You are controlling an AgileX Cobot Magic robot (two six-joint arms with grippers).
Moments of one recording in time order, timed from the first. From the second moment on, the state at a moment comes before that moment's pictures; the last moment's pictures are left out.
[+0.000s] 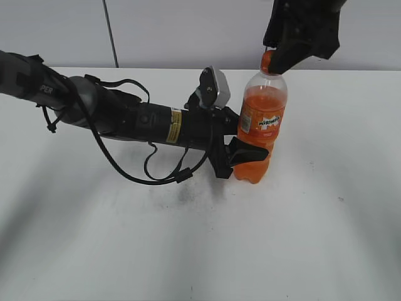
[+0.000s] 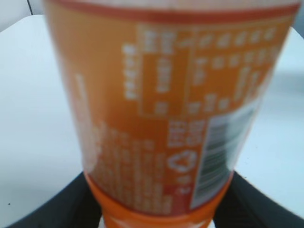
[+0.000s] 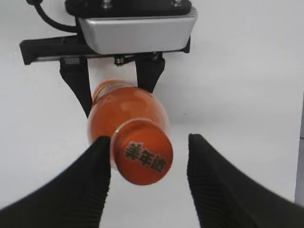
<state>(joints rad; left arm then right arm) -0.50 2.33 -1.42 1.35 -0.90 -0.77 0.41 1.82 -1.75 0.21 1.21 -1.32</state>
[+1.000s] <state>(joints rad) -0.50 2.33 -1.42 1.36 -0.91 -0.77 0.40 1.82 -1.75 0.19 1.22 -0.02</state>
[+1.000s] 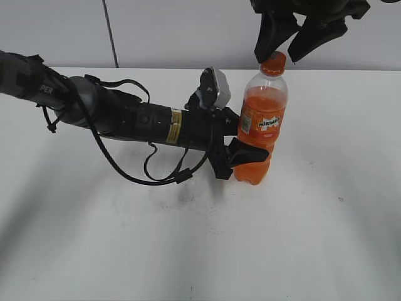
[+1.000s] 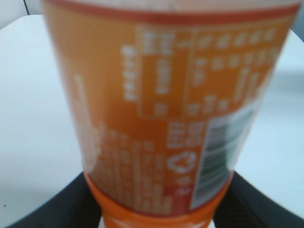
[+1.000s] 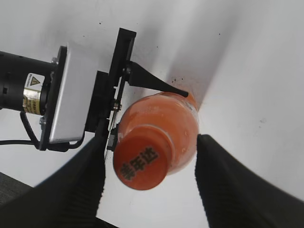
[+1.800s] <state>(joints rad) -0.50 2.33 -1.42 1.36 -0.91 -0.78 0.41 1.82 -1.75 0.21 1.22 -1.03</state>
